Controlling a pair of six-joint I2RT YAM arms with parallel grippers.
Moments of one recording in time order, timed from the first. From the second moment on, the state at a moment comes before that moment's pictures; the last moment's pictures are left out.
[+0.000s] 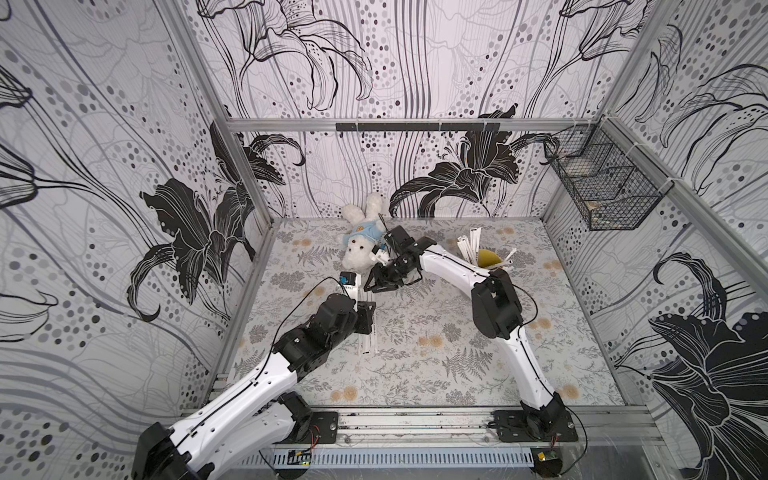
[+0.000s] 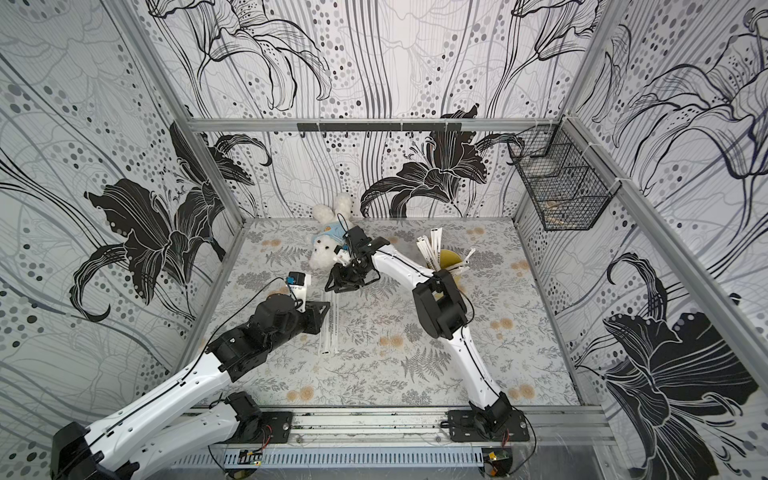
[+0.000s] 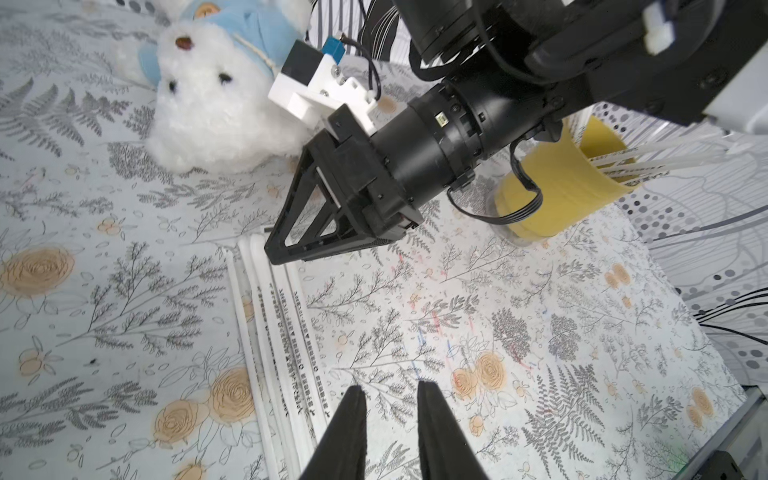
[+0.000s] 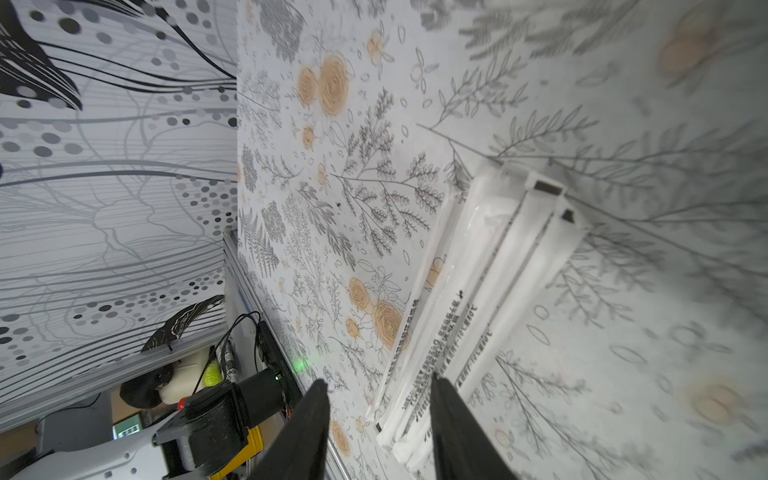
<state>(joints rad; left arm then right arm) -0.68 0.88 0.67 -0.31 -0.16 -0.50 0.66 2.35 2.11 -0.80 -0.69 0.46</state>
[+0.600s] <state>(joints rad) -0.81 1.47 1.03 0.24 0.06 -0.15 0.32 1.57 1.72 -0.75 -0.34 0.29</state>
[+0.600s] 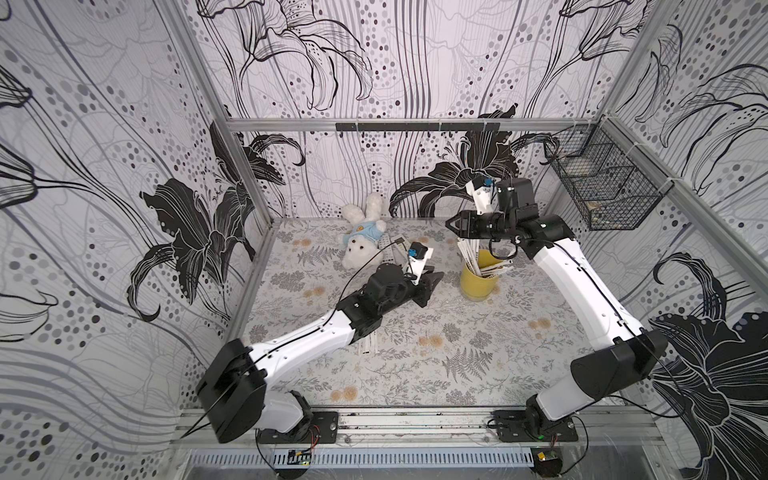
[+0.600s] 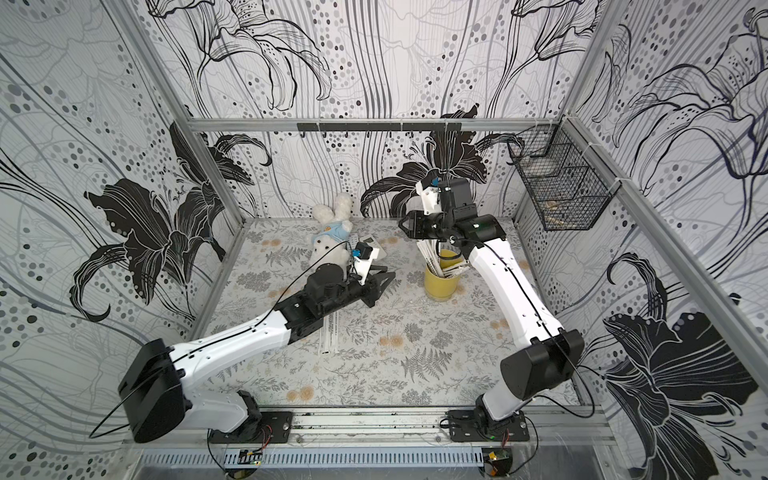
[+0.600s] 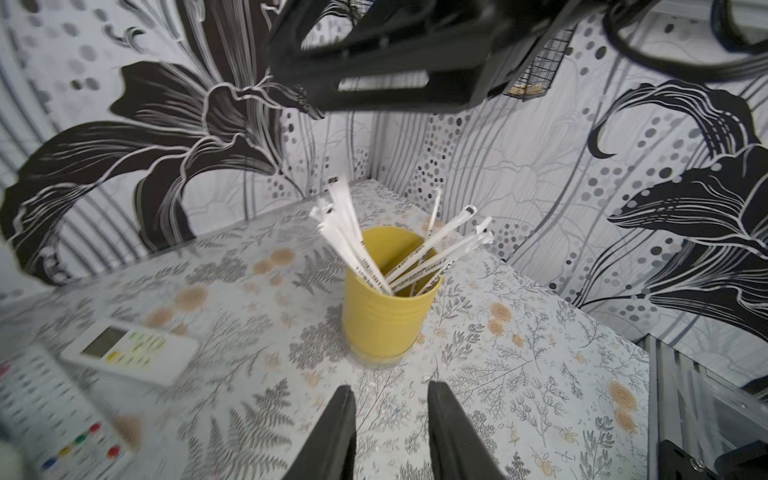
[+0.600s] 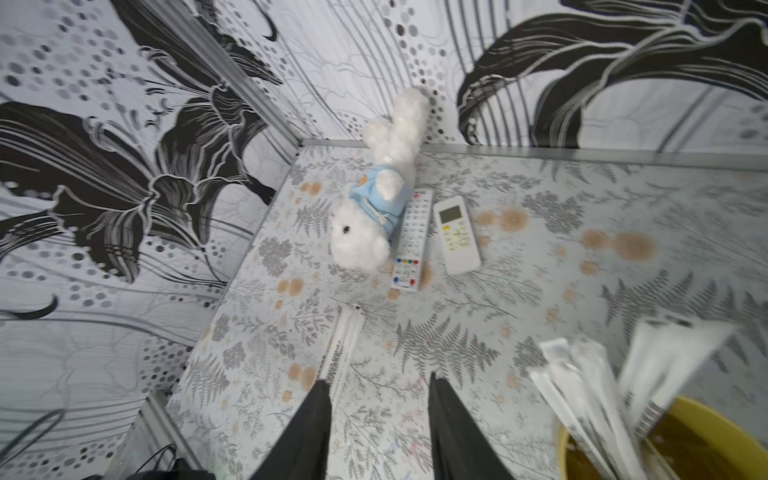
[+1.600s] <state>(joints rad) -0.80 2.20 1.75 0.21 0.33 0.28 0.16 1.21 1.29 -0.66 -0.11 0.29</state>
